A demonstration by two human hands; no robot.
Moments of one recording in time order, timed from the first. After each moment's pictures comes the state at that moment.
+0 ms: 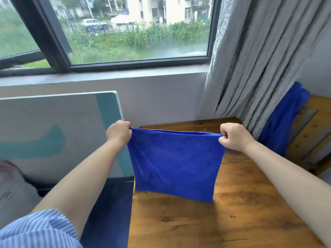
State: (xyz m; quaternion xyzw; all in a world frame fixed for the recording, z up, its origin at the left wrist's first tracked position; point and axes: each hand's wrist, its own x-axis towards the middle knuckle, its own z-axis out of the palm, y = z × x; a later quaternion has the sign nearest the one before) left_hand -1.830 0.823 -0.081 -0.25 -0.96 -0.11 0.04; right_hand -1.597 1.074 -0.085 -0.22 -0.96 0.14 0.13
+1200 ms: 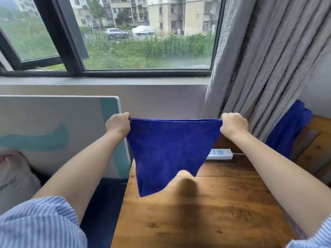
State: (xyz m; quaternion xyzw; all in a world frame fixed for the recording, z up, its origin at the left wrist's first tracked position) left_hand -1.809 0.853 -0.043 -0.22 -0.96 -0.10 0.11; right_hand -1.613 1.112 -0.032 -0.34 -0.93 0.01 0.11
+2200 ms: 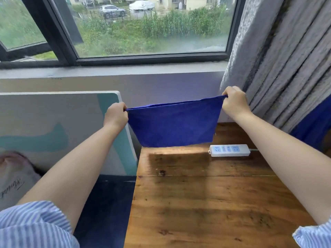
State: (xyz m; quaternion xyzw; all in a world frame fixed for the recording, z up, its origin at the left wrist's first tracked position) left_hand -1.890 0.861 -0.054 -0.20 -0.95 -0.22 0.08; right_hand -1.722 1.144 -0.044 -0.29 -0.90 0.18 0.26
